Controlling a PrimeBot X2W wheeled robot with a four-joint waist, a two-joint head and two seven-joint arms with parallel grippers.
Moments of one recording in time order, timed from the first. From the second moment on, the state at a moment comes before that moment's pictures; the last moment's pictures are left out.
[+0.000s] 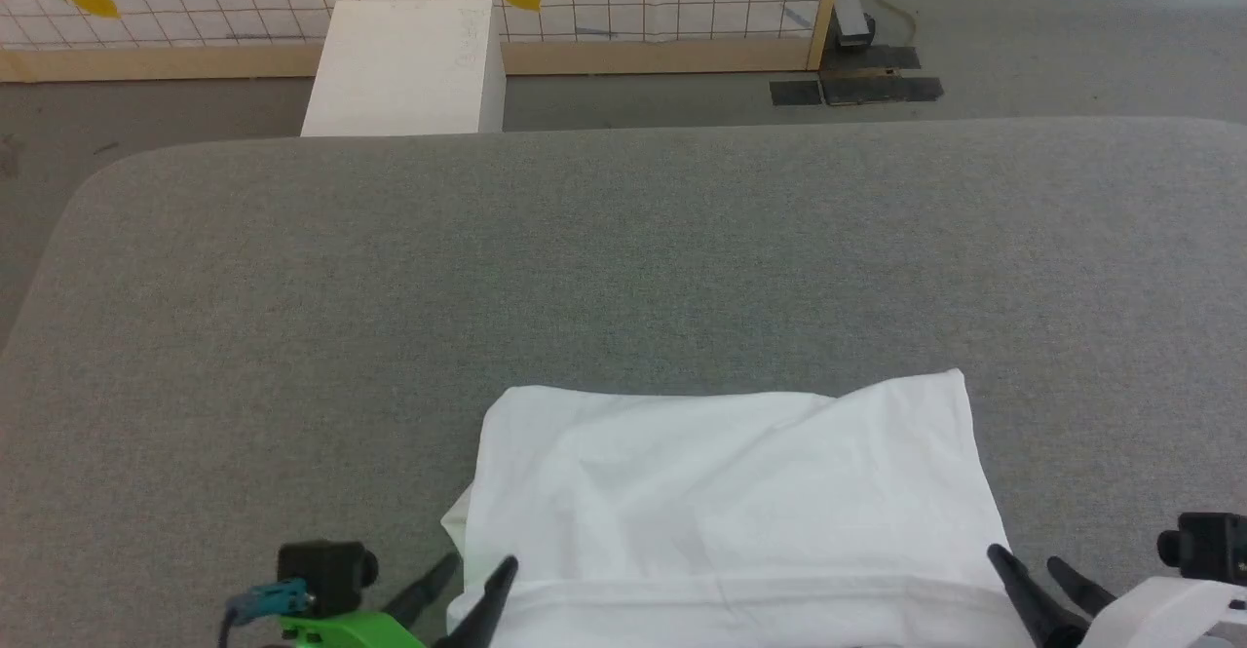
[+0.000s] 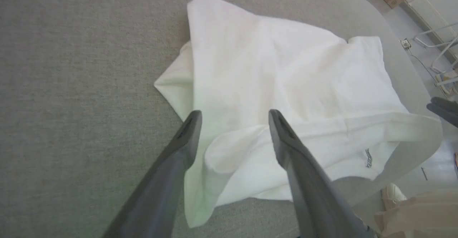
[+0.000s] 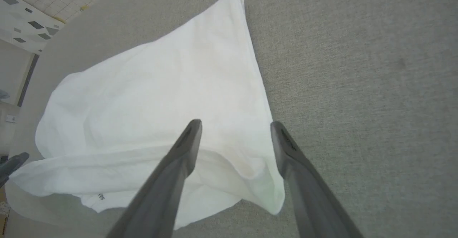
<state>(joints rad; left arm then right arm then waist) 0.06 0.53 -0.60 -0.11 -0.92 0.11 0.07 0.23 -0.05 -0.19 -0.18 0.49 0.13 0.62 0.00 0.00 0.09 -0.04</state>
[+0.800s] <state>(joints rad) 0.16 0.37 -0.32 -0.26 -0.39 0.32 -0.26 0.16 -0.06 -0.21 -0.08 0.40 0.13 0.52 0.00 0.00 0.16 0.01</state>
